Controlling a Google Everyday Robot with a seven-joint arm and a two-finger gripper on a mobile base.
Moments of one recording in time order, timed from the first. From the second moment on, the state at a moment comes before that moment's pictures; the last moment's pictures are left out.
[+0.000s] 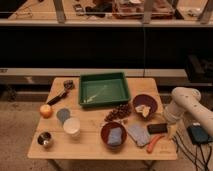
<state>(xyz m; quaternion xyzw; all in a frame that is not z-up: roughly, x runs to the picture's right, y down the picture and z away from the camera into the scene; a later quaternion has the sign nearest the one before) 0.350 0.227 0.849 -0.39 -0.15 -0.11 0.90</state>
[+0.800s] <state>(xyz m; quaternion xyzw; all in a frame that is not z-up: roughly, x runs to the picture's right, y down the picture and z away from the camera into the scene) 0.352 0.220 0.841 -0.39 -0.16 -0.11 0.90</state>
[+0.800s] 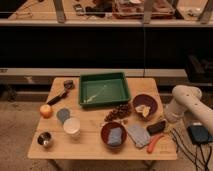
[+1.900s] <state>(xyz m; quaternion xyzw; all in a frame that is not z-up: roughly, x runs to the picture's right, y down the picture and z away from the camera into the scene) 0.331 0.135 0.696 -0.28 -0.08 -0.18 0.94</state>
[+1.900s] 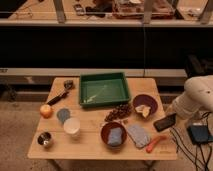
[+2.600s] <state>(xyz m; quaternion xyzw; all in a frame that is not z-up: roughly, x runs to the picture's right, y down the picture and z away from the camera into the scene) 0.243 0.110 0.656 -0.24 -0.06 -0.30 0.92</state>
